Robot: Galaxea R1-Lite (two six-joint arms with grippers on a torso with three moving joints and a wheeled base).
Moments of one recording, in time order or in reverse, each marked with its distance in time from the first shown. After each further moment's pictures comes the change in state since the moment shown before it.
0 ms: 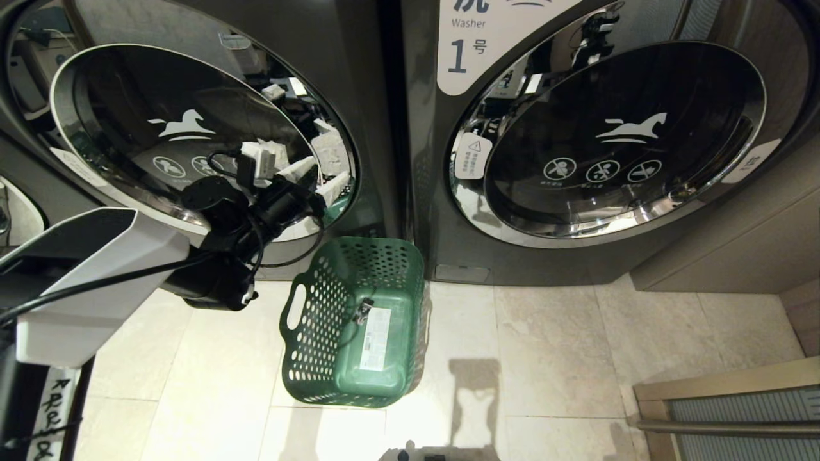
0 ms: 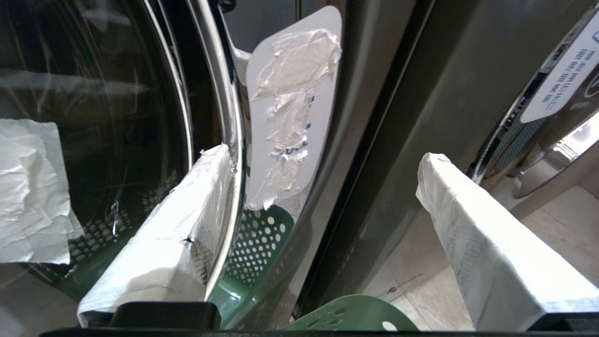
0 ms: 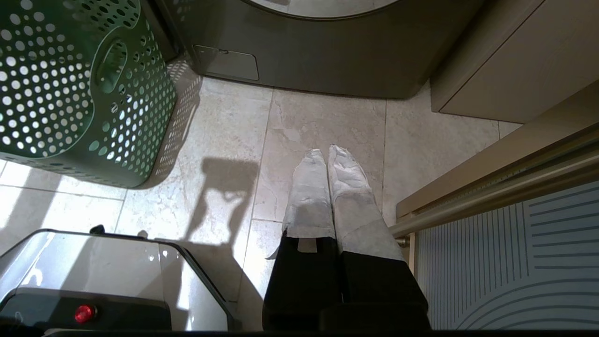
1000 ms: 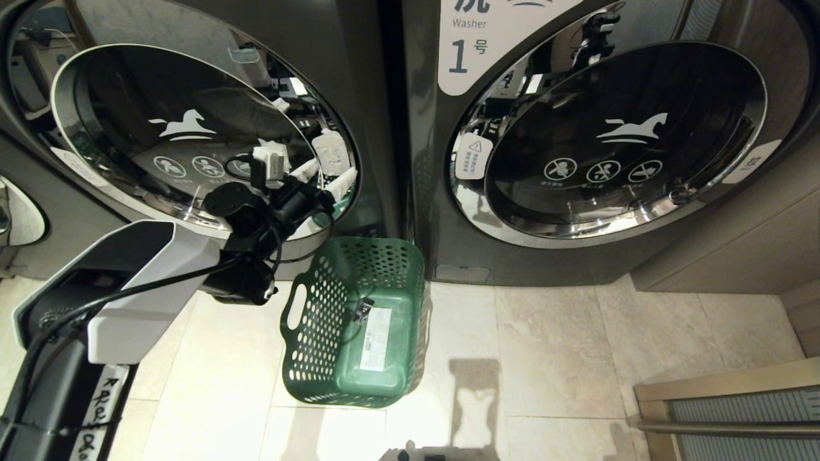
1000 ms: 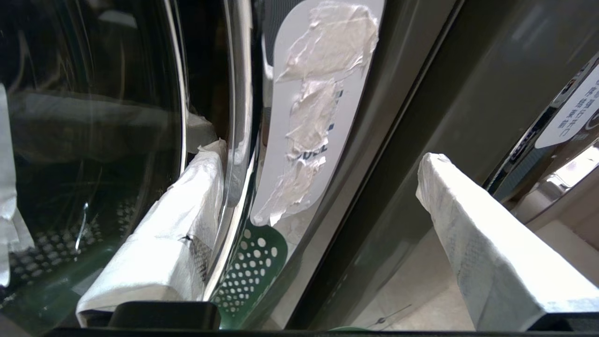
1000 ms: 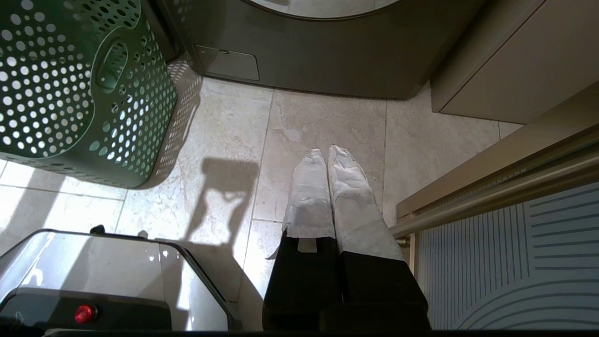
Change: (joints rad) left arm -0.039 0.139 -0.189 -0.006 -0.016 -0.115; right arm 0.000 0.000 0.000 0.000 0.000 0.000
